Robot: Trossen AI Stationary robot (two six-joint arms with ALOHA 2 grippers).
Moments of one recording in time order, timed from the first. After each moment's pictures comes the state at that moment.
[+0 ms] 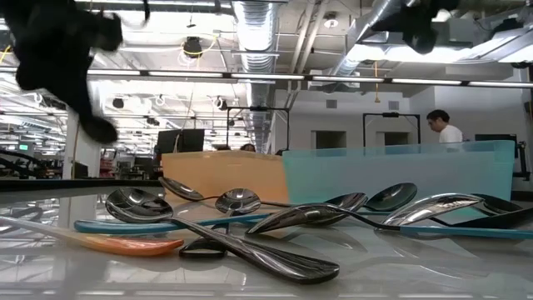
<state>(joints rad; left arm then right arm) -0.49 1.13 0.79 -0.93 -0.47 -1.28 0.19 0.88 0.75 -0.20 0.16 0.60</state>
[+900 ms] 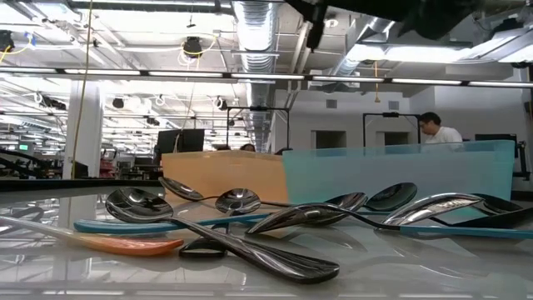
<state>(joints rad) -0.52 0.97 0.89 0.03 -0.90 -0.34 0.01 1.50 0.82 1.04 0.05 0.82</state>
